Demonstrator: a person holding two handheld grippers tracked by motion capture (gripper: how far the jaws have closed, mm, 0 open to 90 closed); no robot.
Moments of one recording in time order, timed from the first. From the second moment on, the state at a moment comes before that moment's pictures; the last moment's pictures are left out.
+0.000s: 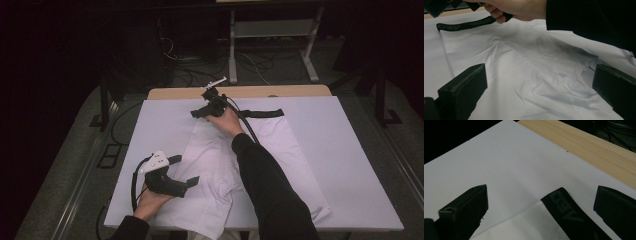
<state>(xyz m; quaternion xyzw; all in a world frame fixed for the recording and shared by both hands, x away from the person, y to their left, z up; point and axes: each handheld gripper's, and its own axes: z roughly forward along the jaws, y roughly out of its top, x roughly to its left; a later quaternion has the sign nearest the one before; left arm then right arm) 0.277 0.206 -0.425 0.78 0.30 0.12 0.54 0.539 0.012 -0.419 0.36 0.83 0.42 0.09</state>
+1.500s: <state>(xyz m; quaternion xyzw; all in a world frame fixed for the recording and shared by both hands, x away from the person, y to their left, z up) 0.277 0.207 -0.426 0.77 0.31 0.12 0.54 0.544 0.040 -0.454 0.42 0.82 0.36 0.17</state>
